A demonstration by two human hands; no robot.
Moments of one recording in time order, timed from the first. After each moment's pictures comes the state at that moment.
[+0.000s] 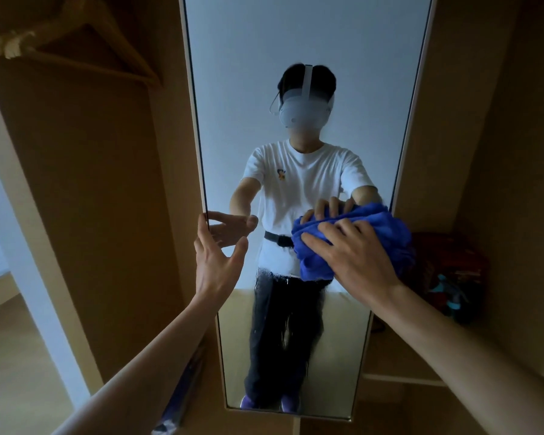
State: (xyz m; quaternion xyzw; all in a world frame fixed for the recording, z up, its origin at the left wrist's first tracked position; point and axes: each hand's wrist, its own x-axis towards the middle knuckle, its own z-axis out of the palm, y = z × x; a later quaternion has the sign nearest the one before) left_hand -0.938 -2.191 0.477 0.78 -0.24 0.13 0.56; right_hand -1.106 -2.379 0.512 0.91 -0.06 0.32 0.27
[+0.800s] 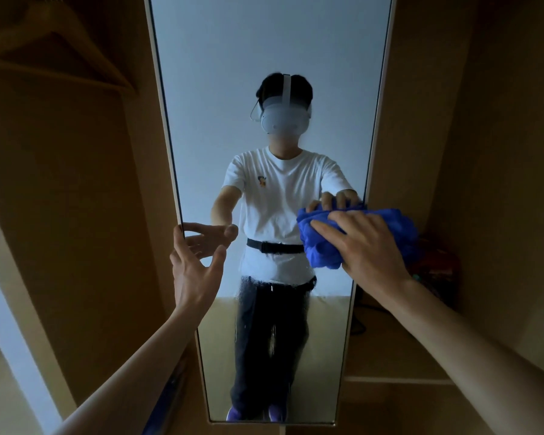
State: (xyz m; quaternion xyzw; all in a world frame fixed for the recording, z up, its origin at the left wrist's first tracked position) left_hand -0.941 -2.197 0.474 0.80 -0.20 0.14 0.55; right_hand -1.137 -2.415 0.530 0.89 -0.08 0.38 0.24
